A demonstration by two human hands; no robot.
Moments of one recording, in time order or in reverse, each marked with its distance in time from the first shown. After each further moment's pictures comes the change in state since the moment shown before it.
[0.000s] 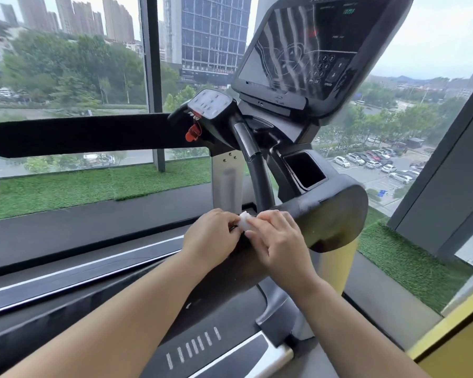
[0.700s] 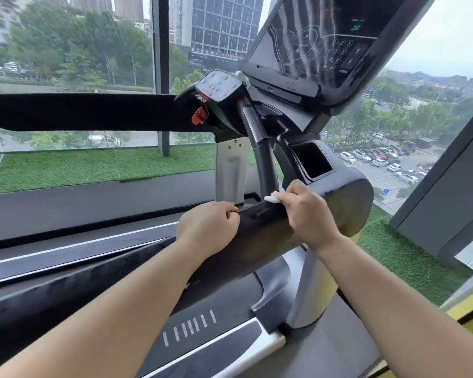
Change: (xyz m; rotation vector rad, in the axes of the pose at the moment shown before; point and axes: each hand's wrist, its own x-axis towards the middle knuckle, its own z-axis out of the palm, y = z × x) left_hand -0.009 0.002 -0.002 0.109 -0.026 -0.158; right_hand 0.032 0.060 -0.012 -0.150 -0.246 -0.021
